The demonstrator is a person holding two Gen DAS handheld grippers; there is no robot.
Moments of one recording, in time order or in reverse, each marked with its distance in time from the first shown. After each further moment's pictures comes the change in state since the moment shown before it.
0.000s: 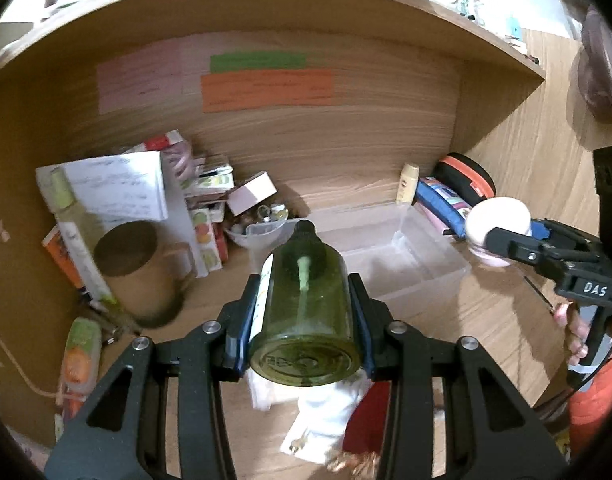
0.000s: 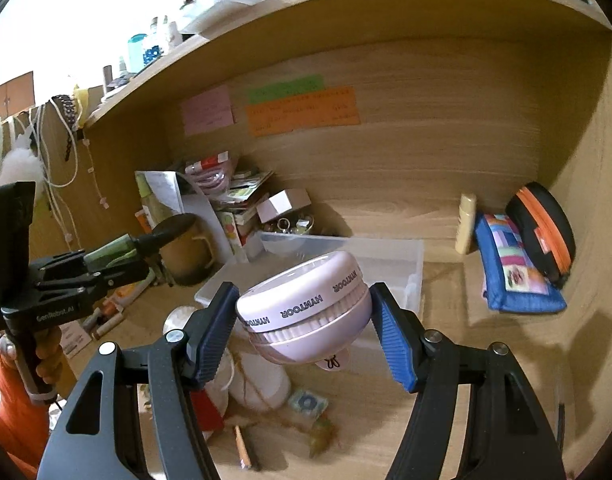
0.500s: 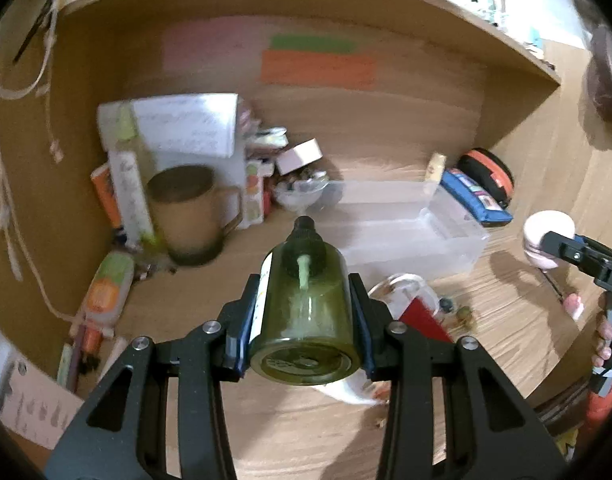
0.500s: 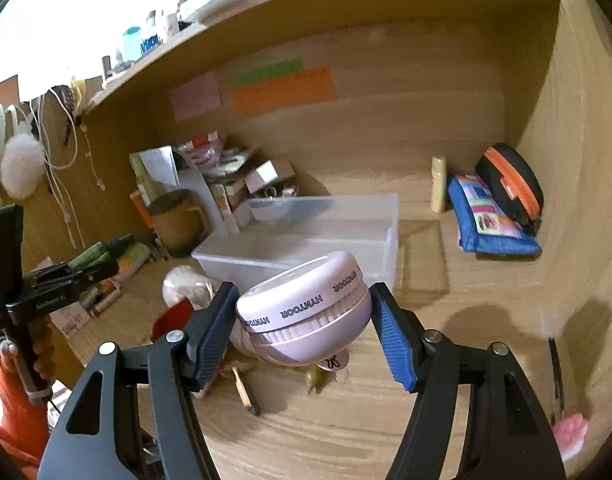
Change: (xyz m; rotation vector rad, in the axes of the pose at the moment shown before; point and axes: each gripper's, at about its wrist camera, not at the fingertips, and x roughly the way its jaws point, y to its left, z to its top) left arm -0.042 0.025 -0.061 -0.094 -0.004 0.074; right arm -0.043 0.005 -0.044 0.046 0.013 -0.039
